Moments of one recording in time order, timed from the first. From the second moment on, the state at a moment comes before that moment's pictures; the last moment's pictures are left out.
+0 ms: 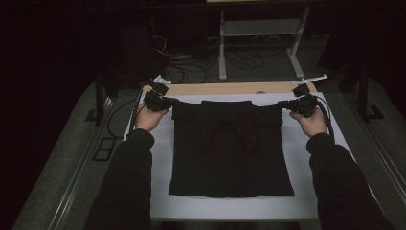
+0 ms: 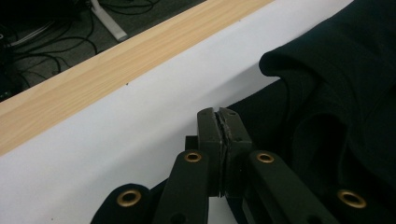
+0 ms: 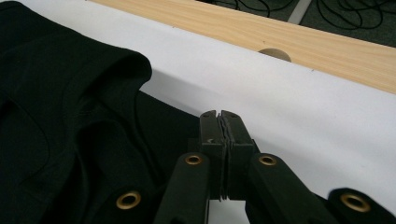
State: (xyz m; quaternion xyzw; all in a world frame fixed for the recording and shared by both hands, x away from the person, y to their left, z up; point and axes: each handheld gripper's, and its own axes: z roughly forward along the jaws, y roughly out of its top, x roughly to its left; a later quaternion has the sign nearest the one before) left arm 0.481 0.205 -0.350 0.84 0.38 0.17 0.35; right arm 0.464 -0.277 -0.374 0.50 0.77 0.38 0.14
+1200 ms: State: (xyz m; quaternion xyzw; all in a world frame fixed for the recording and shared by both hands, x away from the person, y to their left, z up) left arm 0.478 0.224 -0.399 0.81 0.45 0.08 0.38; right arm 0.471 -0.269 -0.407 0.51 0.76 0.37 0.12
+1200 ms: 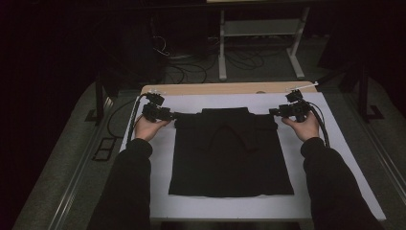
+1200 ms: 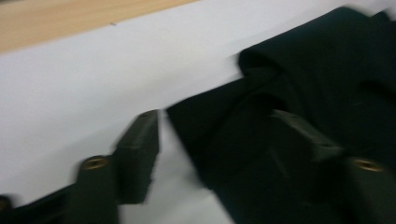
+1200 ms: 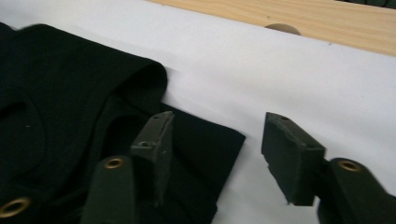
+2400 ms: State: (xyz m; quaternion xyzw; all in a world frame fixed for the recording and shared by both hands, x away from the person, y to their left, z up) left arm 0.433 0.195 -0.404 0.80 0.40 0.06 0.44; right arm 0.423 -0.248 -0.410 0.47 0.78 0.42 0.07
